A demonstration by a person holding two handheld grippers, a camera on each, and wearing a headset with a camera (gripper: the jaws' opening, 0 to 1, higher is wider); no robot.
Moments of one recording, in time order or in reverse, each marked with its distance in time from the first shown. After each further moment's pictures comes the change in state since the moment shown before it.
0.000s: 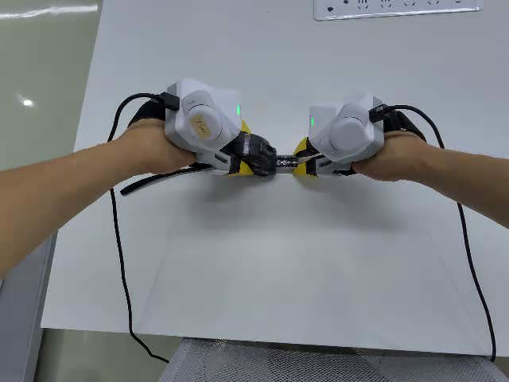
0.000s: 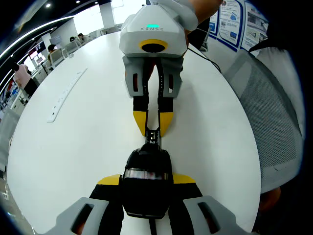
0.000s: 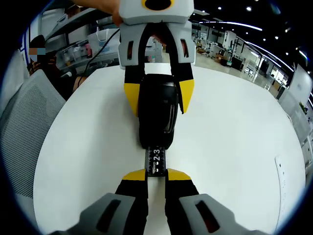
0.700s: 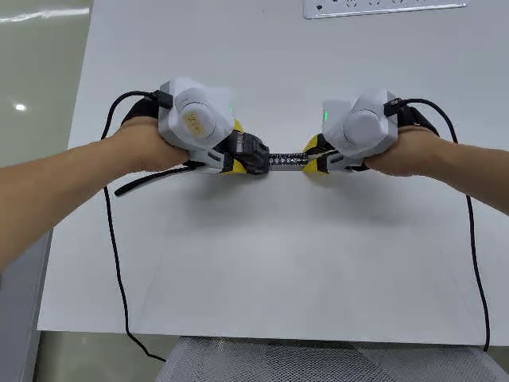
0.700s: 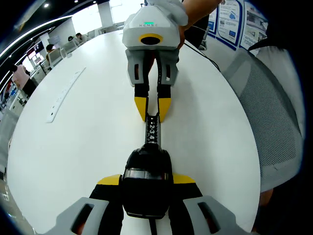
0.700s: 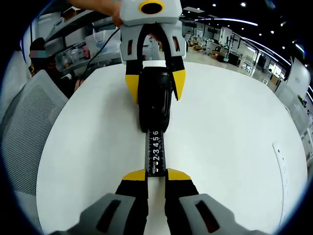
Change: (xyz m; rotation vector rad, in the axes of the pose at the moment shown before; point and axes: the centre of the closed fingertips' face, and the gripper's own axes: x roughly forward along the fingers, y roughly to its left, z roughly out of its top) left arm -0.001 -0.001 0.002 0.013 0.008 -0.010; right arm -0.013 -0.001 -0.023 0.047 0.012 -0.003
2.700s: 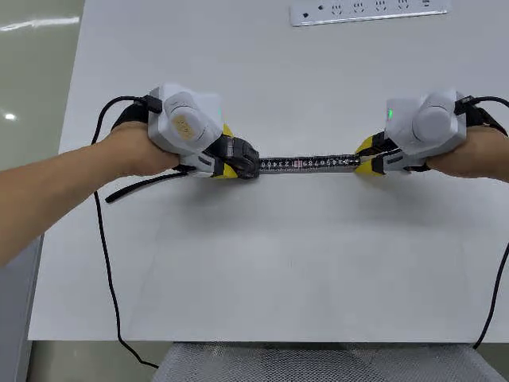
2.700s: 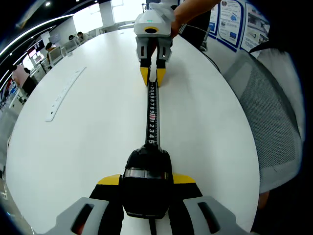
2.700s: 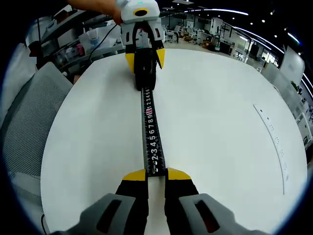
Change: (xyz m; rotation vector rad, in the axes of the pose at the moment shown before) left arm 0.005 0.002 -0.001 -0.018 0.006 -0.011; right arm -0.079 -0.004 -0.078 0.074 0.062 -0.037
